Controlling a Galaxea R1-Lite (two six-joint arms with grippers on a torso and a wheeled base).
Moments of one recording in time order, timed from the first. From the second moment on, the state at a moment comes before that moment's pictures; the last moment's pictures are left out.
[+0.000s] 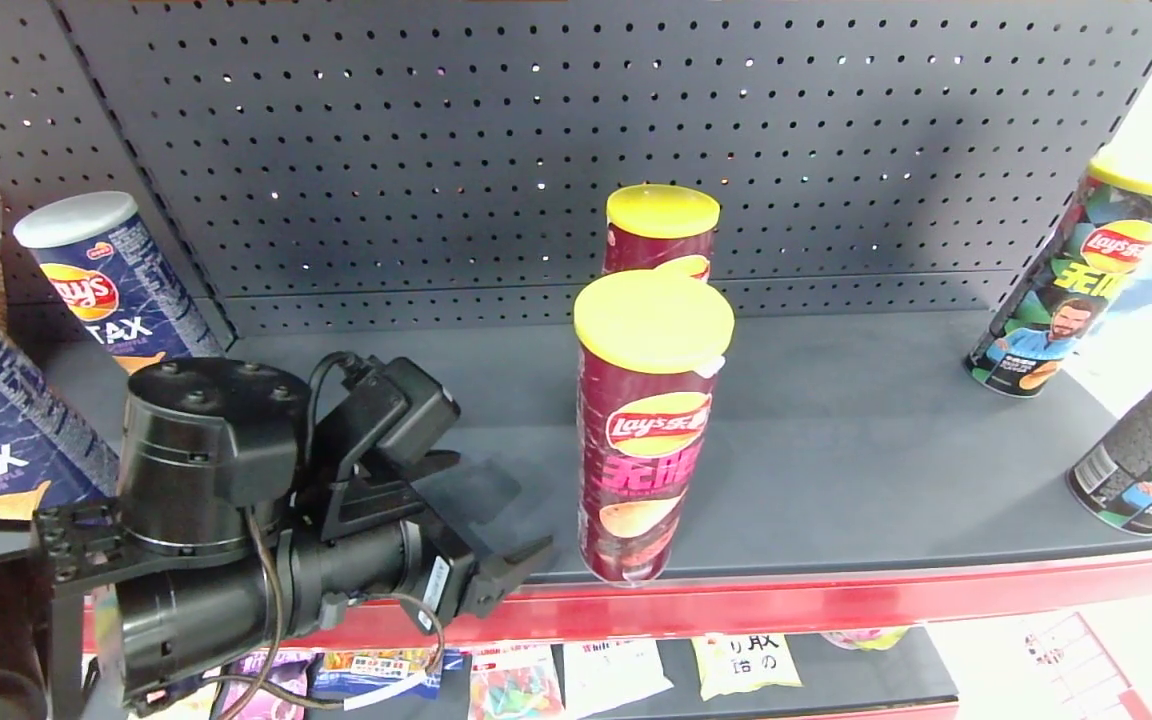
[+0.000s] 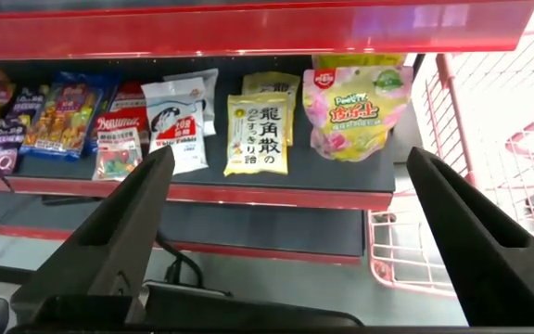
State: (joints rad) left arm -0.70 1.53 -0.61 -0.48 -0.02 0.08; right arm 0.18 0.09 -0.38 0.55 -0.02 0.08
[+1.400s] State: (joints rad) left arm -0.70 1.64 -0.73 -0.49 -0.04 0.08; right arm 0.18 0.09 -0.38 0.55 -0.02 0.08
